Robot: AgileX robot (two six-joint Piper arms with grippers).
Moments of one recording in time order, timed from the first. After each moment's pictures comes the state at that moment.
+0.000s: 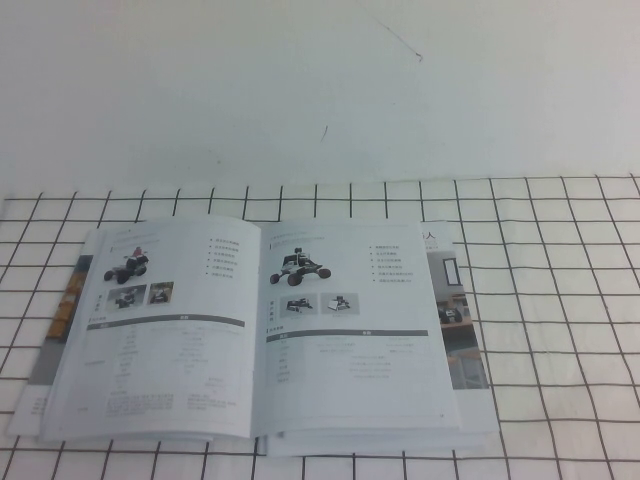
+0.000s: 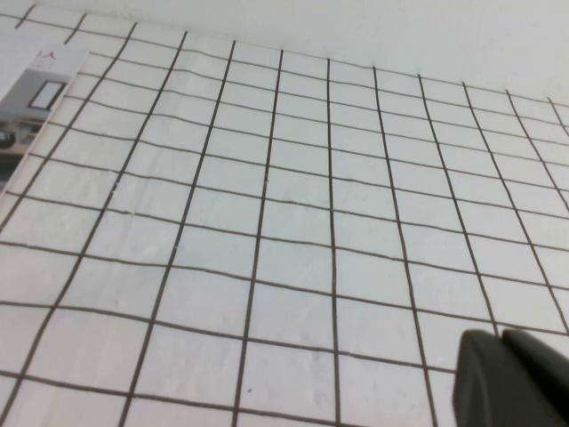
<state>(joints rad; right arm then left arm) -0.07 -0.01 0.03 -0.02 0.44 -0.18 -0.04 -0.01 0.02 -0.07 0.16 0.24</state>
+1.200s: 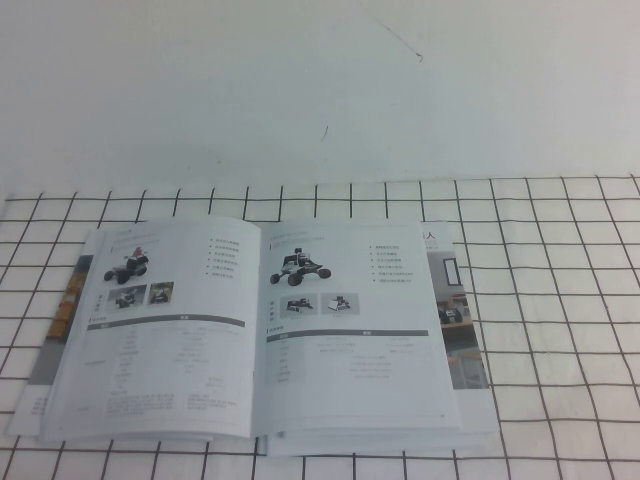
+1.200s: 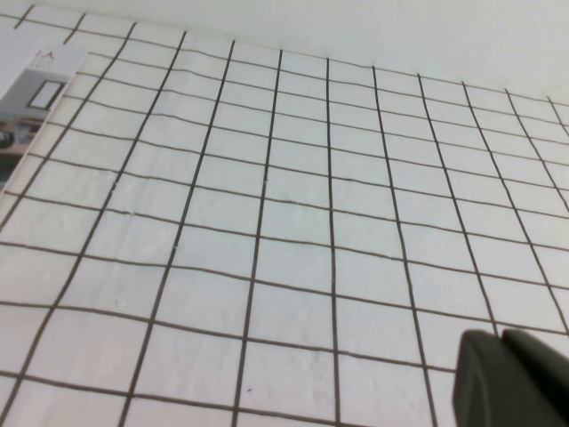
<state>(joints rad) -0.07 -0.01 0.03 -0.02 0.44 -0.18 -0.03 -0.01 0.02 0.02 0.36 0.01</state>
